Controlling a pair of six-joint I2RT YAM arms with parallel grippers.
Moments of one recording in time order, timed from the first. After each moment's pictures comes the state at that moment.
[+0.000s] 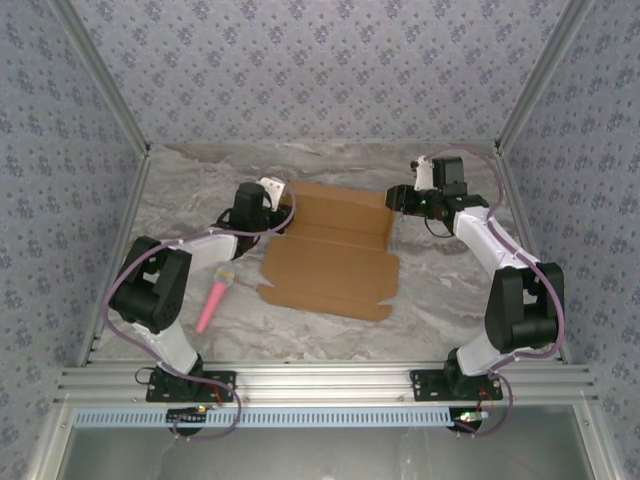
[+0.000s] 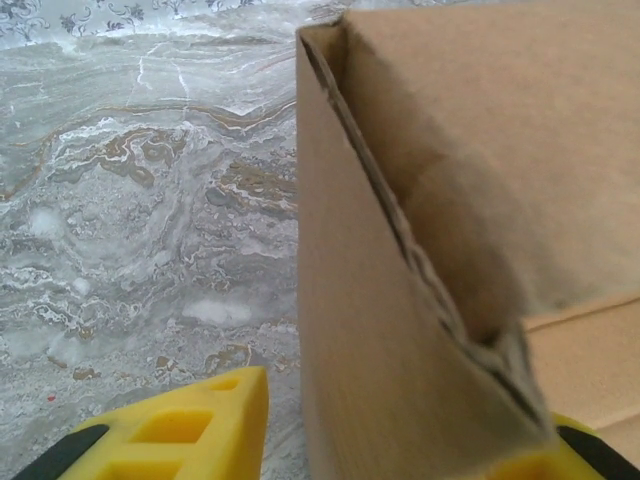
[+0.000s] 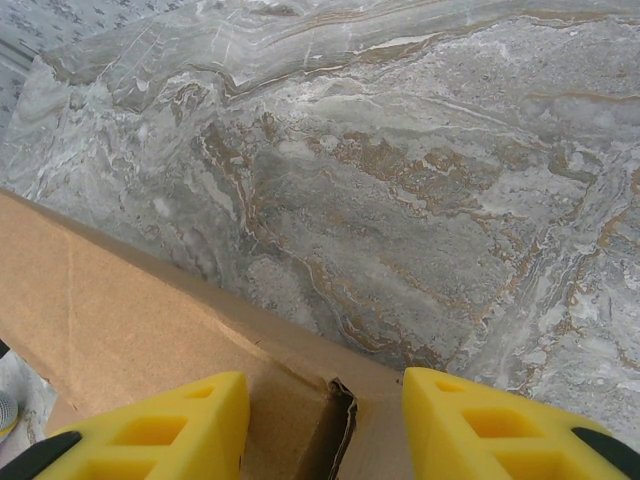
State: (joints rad) left arm -0.43 1.73 0.94 0.25 0.09 -0.06; right arm 0.13 1.55 1.13 -0.34 -0.41 0.25
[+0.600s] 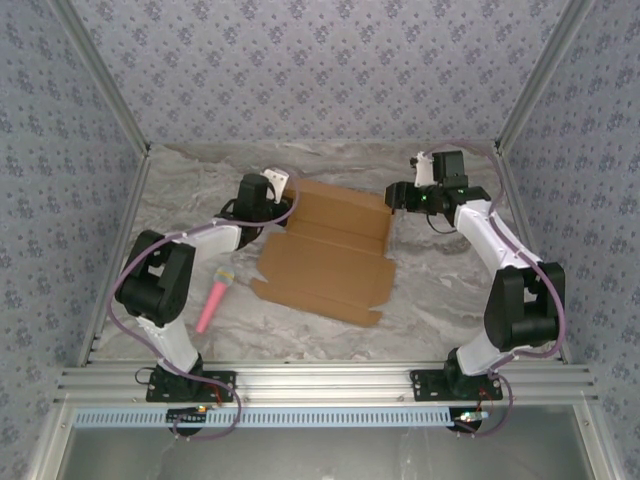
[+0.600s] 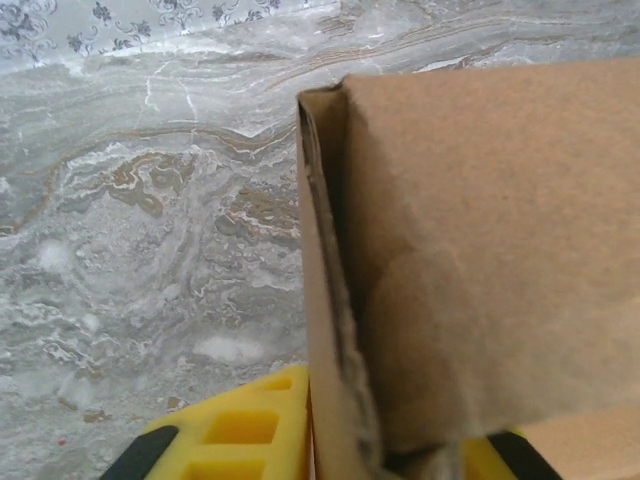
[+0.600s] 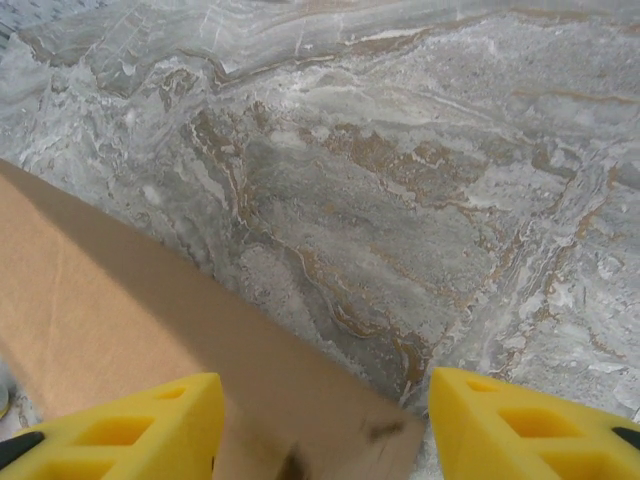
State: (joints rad) left arm -0.43 1.78 1.06 0.15 0.08 -0.04; right arm 0.13 1.56 1.22 -0.47 -0.39 0.21
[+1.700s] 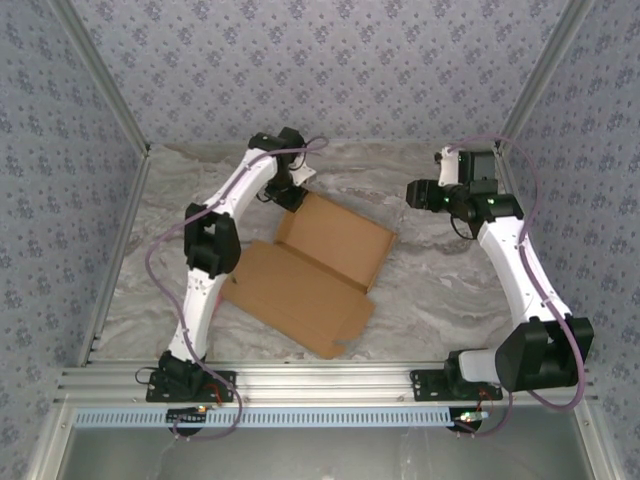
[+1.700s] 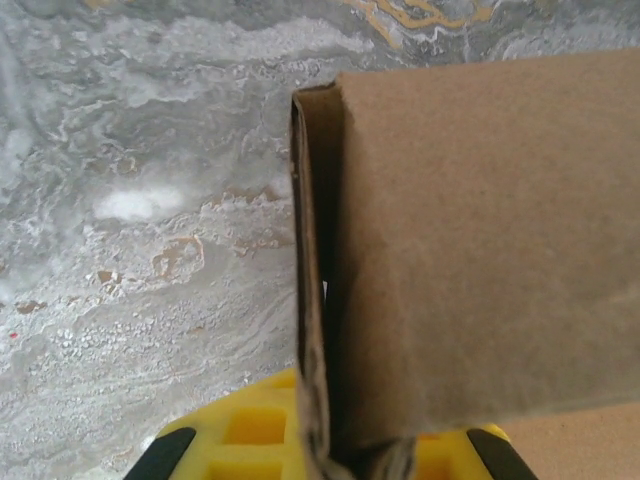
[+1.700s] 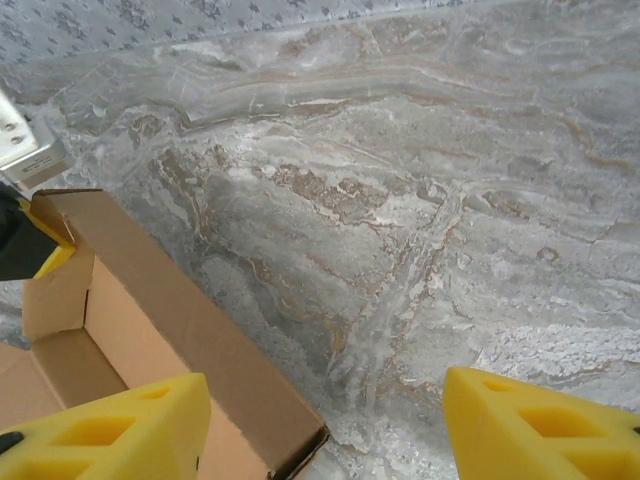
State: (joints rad) left arm -0.46 2.45 2.42 -1.41 0.10 0.20; right arm 0.08 1.32 1.22 -0.64 -0.26 0.13
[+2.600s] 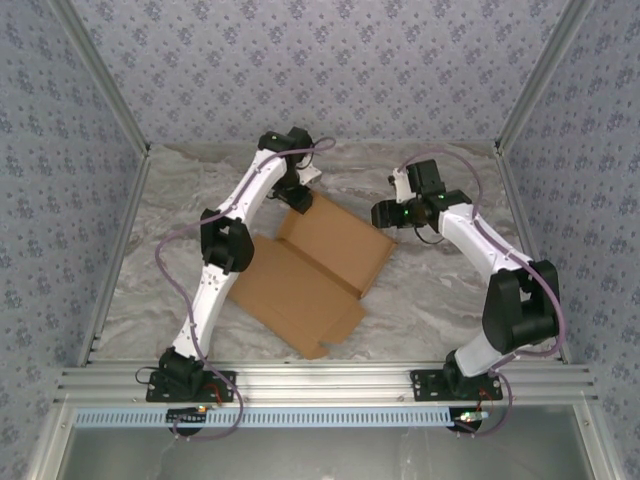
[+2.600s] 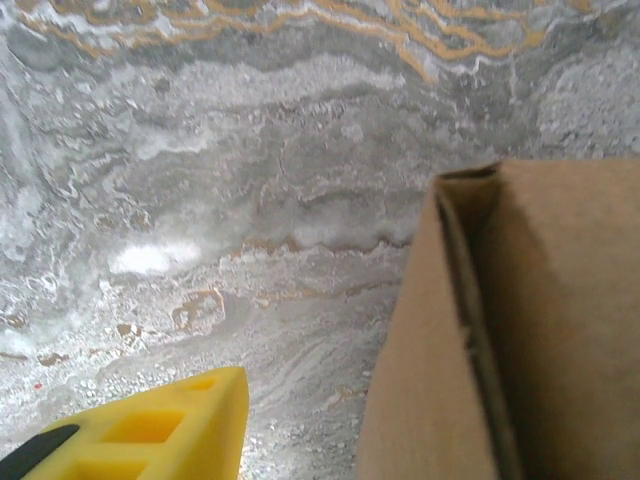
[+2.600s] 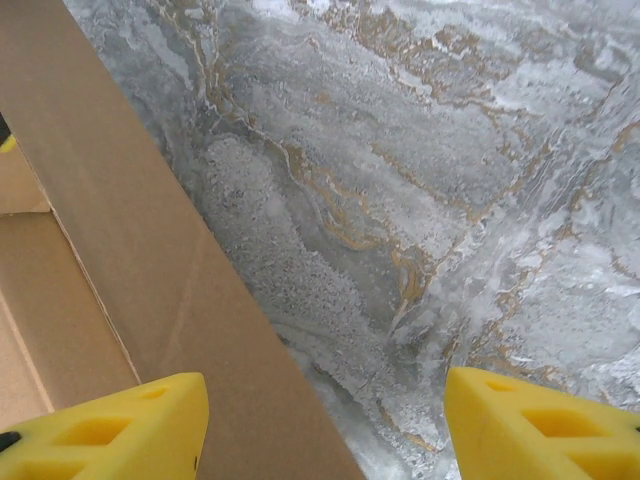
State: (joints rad) left arm -0.47 2.62 2.71 -1.51 0.04 0.22; right arm 0.27 1.55 1.20 -0.58 -0.22 0.12
